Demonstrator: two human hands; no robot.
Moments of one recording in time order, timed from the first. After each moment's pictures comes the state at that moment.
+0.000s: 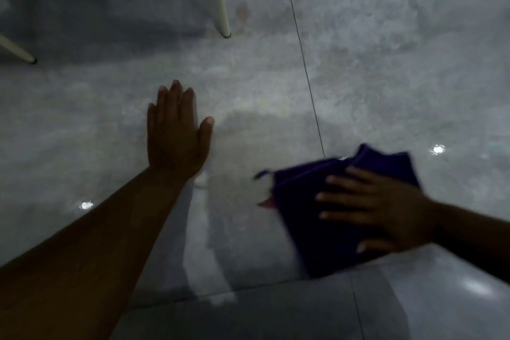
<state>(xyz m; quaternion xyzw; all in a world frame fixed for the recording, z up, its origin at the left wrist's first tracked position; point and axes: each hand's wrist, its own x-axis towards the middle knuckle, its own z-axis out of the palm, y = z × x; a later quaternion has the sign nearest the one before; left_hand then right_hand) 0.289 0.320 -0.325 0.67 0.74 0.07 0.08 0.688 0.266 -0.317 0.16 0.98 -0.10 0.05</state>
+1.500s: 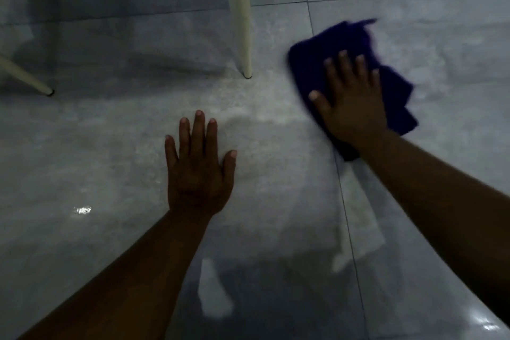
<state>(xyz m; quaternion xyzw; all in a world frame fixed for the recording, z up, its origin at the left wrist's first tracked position) 0.296 0.337 -0.335 0.66 0.75 0.03 0.04 0.562 0.482 -0.314 0.61 0.79 -0.07 0.00</state>
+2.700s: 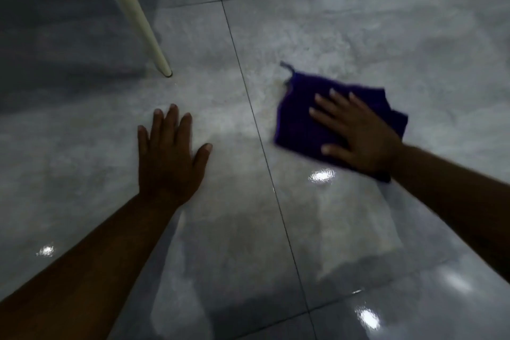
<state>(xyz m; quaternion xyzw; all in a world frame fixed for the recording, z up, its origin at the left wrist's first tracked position) 0.363 0.352 -0.320 0.72 0.69 0.04 0.07 0.744 0.406 -0.311 0.44 0.89 -0.06 0.06</state>
